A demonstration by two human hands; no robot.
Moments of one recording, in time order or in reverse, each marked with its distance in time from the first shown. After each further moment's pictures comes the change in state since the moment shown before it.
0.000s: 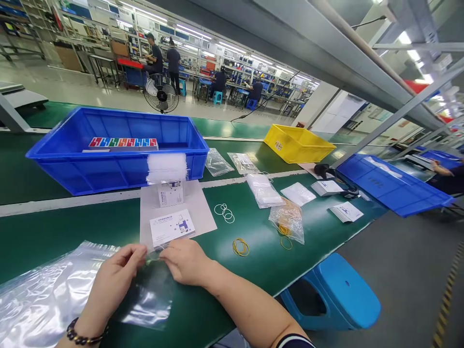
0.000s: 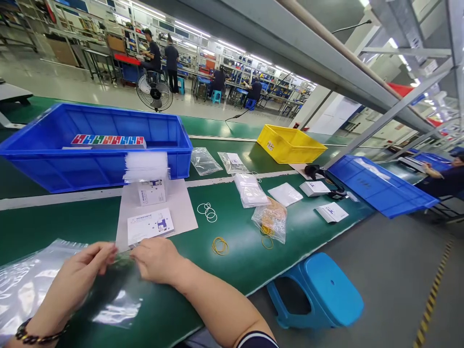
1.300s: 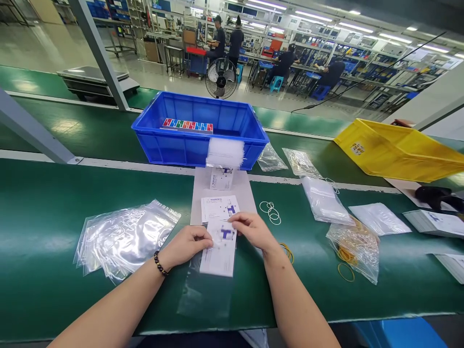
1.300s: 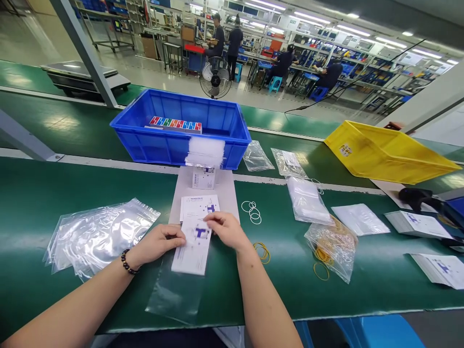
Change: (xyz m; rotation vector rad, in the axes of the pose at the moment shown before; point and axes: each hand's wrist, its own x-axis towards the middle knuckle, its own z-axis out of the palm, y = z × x) left_hand -0.001 -0.001 0.013 -0.078 -0.465 0.000; right_hand -0.003 0.051 -0.033 0.875 -0.073 0.517
